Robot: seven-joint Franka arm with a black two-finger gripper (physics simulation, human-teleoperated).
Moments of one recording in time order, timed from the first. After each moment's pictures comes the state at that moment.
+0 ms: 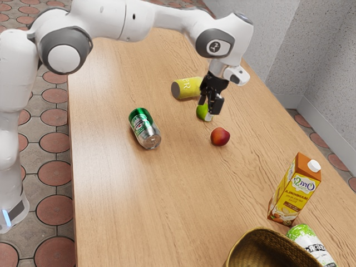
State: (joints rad) arm 0.10 0.28 -0.05 -1.43 0.01 1.64 0.14
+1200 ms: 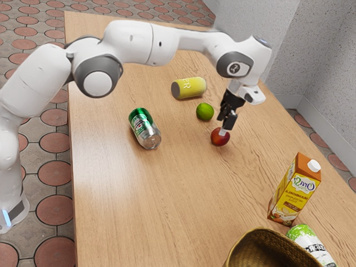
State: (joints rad) arm 0.11 0.60 -0.09 -1.08 0.06 1.58 0.32
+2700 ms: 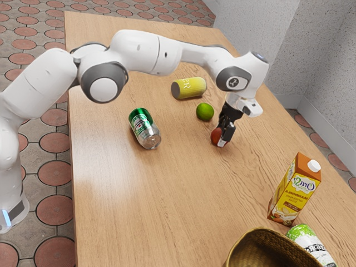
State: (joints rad) arm 0.11 0.67 -0.09 -1.09 0.03 1.64 0.33
